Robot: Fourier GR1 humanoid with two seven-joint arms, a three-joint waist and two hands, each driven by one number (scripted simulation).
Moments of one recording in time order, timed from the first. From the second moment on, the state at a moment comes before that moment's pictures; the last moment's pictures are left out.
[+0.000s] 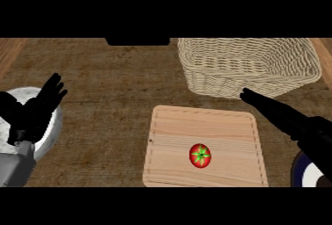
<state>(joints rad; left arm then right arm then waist) -0.19 0.52 -0.12 -1.39 0.37 0.17 0.15 -0.35 -0.49 0.18 -2.29 -0.02 0.51 0.95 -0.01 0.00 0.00</state>
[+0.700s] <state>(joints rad) -0.21 0.45 -0.09 -1.37 0.30 0.15 0.15 -0.09 -0.27 0.37 -2.02 0.50 0.24 0.46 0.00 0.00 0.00</state>
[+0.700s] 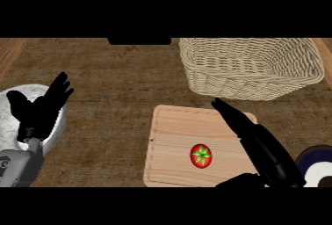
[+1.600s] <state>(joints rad) -0.21 0.39 0.01 -1.38 0.22 0.06 0.19 -0.08 -0.17 0.42 -1.70 0.70 0.22 0.32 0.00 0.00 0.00</state>
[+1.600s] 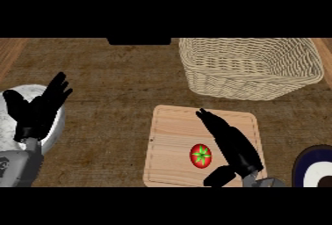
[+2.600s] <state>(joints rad) -0.19 0.32 0.09 -1.42 0.13 -0.01 0.21 0.00 -0.13 0.41 -1.67 0.79 0.22 0.19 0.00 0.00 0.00</state>
